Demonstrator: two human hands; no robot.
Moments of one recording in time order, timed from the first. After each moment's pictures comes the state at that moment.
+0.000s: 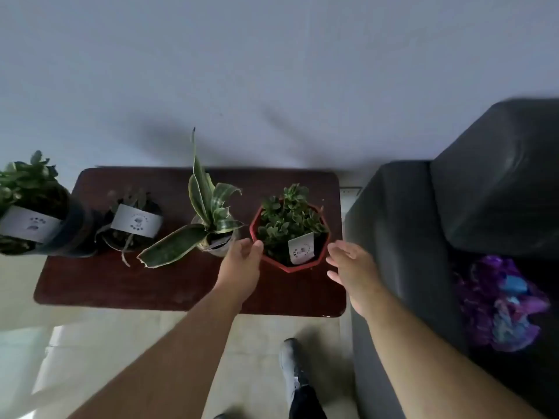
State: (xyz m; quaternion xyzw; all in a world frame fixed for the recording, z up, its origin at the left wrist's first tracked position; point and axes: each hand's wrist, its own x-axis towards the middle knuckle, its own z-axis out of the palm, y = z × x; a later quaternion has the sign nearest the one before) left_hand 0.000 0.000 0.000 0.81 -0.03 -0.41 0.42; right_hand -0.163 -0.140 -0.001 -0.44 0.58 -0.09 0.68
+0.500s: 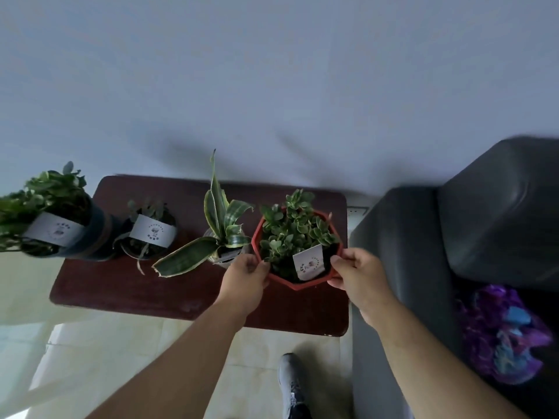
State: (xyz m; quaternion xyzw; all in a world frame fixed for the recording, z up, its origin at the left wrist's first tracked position) left_hand 0.005 0.004 0.038 0.79 -0.02 -0.42 0.44; right_hand -0.150 -0.153 0.049 -0.53 0.54 -0.08 0.66
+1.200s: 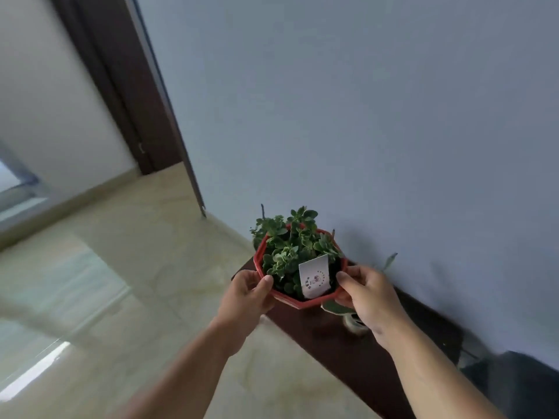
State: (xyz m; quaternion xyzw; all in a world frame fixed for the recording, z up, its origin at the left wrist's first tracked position) left_hand 0.049 0.321 0.300 0.71 0.10 -0.21 0.67; right_hand 0.006 0.095 0.308 -0.70 0.27 0.01 0.66
